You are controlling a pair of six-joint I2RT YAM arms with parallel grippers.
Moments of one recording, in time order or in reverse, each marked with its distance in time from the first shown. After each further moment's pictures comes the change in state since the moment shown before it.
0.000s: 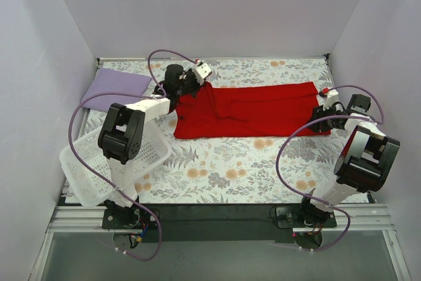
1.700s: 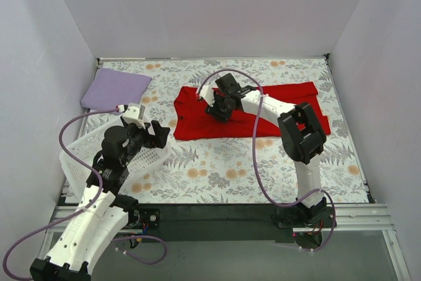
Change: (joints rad) left arm 0.079 -1.391 -0.748 -0.540 -0.303 -0.646; right arm 1.080 0.435 0.600 -0.089 0.542 0.050
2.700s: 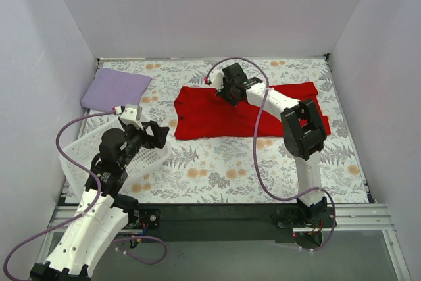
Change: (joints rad) left arm 0.000 -0.049 -0.012 0.008 -0.012 -0.014; right arm -0.058 0.047 0.106 0.009 0.211 0.074
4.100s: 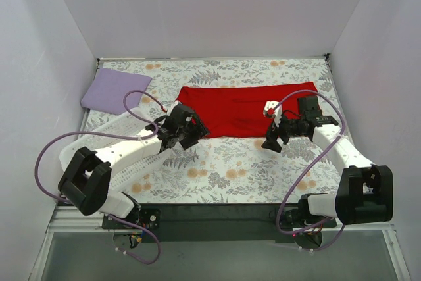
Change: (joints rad) left arm -0.361 0.862 0.301 -0.041 -0.155 -0.925; right arm -0.459 -0.807 -0.827 -0.114 -0.768 -0.300
